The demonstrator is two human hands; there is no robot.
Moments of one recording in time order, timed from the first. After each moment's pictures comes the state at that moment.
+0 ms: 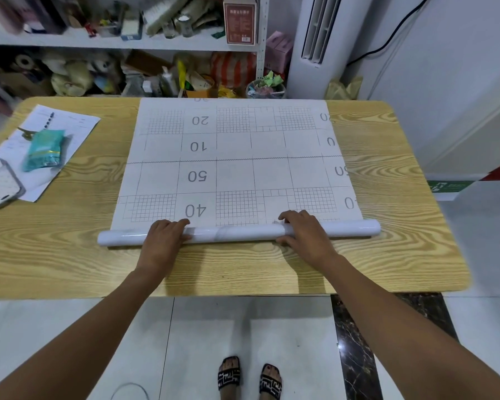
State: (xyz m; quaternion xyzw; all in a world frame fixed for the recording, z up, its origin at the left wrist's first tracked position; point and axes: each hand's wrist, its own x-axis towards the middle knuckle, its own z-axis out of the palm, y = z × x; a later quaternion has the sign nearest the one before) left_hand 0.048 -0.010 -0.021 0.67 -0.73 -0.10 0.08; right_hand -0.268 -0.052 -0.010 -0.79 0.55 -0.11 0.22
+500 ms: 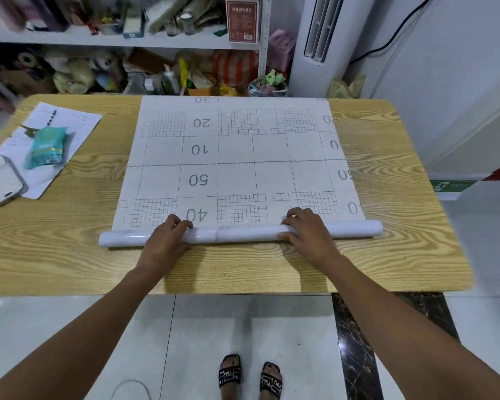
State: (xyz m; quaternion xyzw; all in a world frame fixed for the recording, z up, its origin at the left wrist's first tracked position) left_hand 0.050 -0.006 -0.021 0.67 -0.71 -0.18 0.10; right_hand -0.275 -0.055 -0.022 -0.82 0.54 -0.07 0.19
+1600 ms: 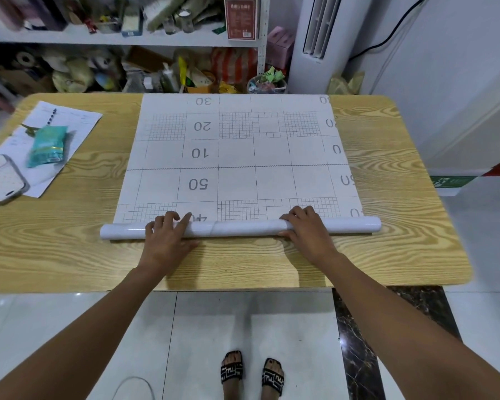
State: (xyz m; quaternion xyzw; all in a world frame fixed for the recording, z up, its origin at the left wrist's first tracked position) left_hand 0.050 -0.001 -0.028 0.69 -0.72 -0.07 0.03; right_hand -0.269 -0.050 -0.031 -0.82 0.55 -0.08 0.15
